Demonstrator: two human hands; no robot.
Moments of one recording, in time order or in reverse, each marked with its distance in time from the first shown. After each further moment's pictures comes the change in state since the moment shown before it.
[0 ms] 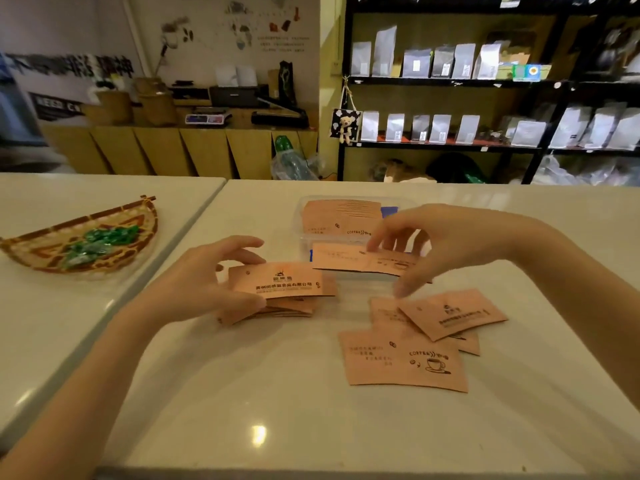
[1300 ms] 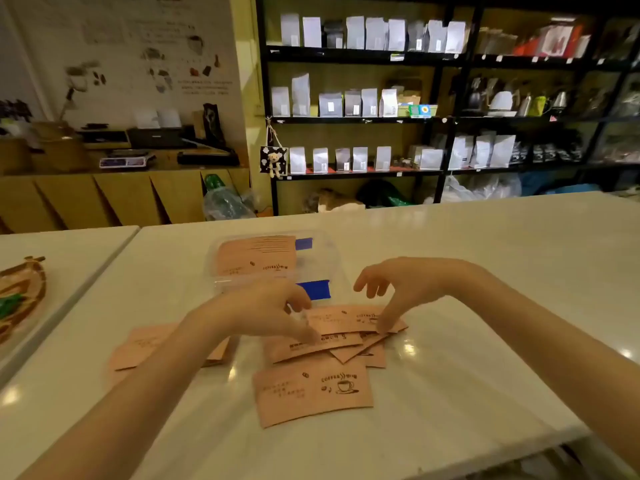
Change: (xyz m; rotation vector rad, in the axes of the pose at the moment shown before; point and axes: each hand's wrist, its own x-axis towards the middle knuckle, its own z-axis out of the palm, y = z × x) left_hand 0.064 0.125 0.073 0.307 -0.454 0.197; right_hand -0.044 0.068 0.010 -0.052 -0.066 0.403
